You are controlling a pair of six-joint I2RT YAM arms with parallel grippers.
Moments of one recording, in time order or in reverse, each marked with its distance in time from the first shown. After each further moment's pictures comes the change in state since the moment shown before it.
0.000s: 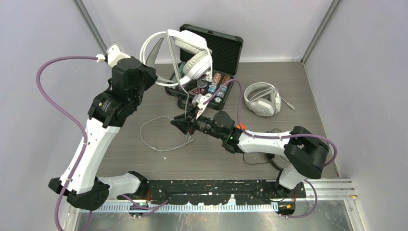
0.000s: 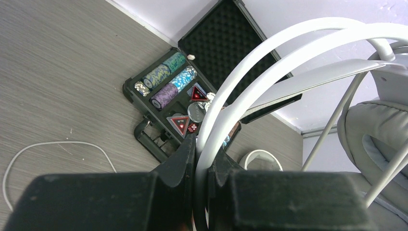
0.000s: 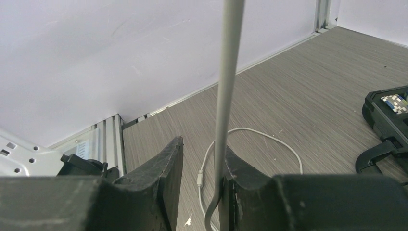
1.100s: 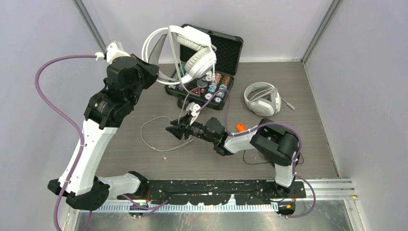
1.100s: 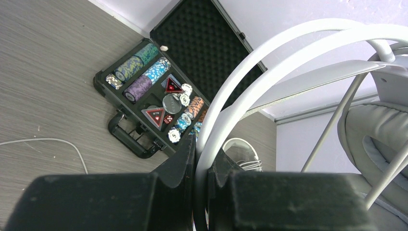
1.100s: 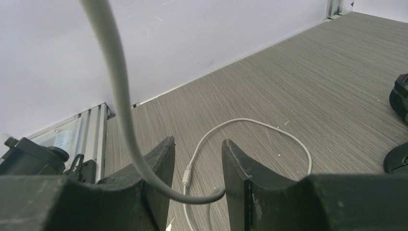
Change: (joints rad) left arm 0.000 0.000 0.047 0.000 0.097 -0.032; right arm 0.000 0.301 -0.009 0.333 -0.037 -0.005
